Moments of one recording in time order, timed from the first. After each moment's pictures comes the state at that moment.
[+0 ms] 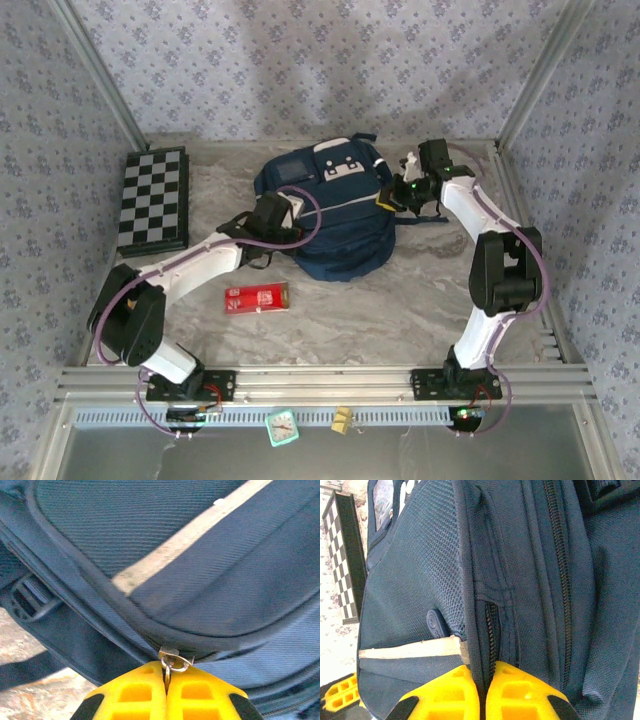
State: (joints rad) left arm -0.63 1.52 1.01 -0.32 -0.01 -0.21; right arm 0.13 1.80 1.45 -0.68 -0.59 0.45
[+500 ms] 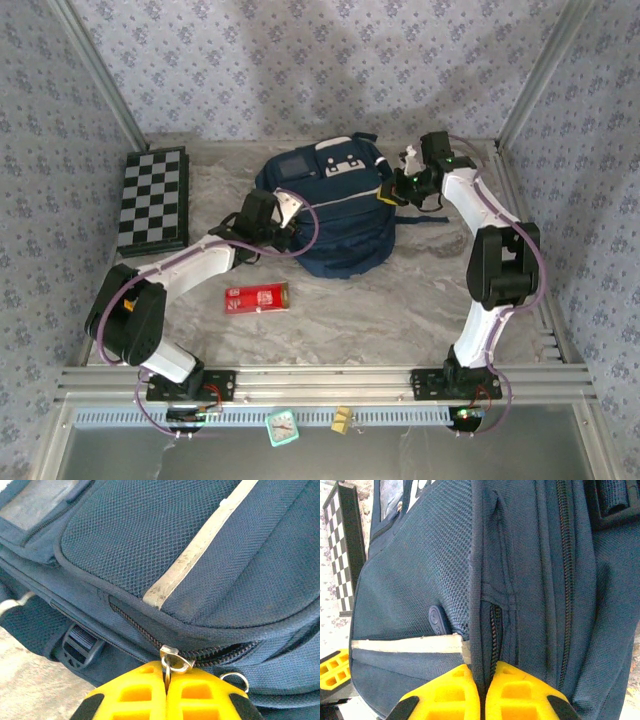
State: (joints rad) left arm -0.56 1.51 0.95 -0.12 0.00 0.14; right arm 0.12 1.86 1.55 -0.75 -0.61 0.36
